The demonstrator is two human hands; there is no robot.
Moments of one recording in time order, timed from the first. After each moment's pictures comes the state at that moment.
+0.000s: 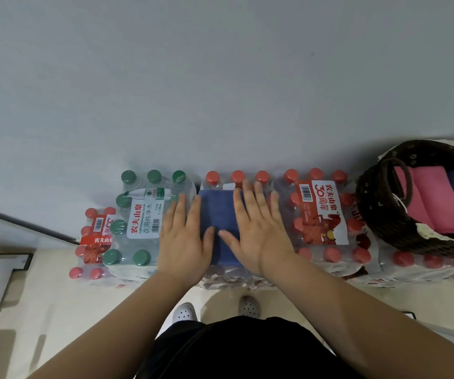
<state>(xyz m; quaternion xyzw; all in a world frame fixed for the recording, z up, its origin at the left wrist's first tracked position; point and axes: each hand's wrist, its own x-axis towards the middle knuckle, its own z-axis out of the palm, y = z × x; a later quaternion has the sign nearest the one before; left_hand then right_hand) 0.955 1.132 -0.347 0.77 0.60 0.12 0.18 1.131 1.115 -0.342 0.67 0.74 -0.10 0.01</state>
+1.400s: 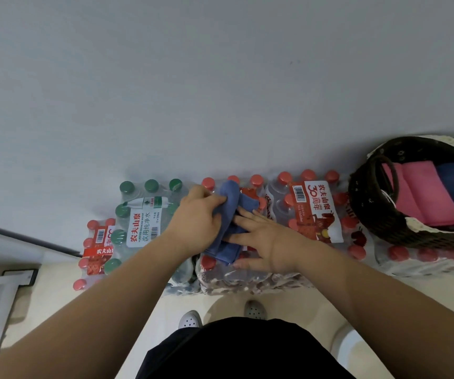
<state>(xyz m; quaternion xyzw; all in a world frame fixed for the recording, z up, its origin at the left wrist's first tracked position) 0.981 1.185 -0.304 0.82 0.50 0.06 0.28 1.183 1.116 -0.346 0.45 0.86 -0.21 -0.05</state>
